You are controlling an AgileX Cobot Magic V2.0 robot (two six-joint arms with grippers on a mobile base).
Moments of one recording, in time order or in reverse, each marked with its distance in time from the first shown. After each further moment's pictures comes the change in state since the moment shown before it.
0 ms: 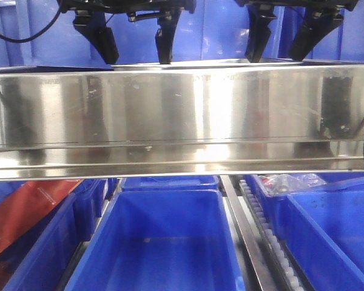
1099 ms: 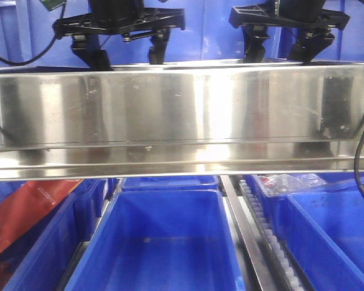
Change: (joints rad) left arm 0.062 0.060 -0.010 -0.077 0.015 -0.057; right arm 0.000 0.049 -0.002 0.006 -0.017 0.001
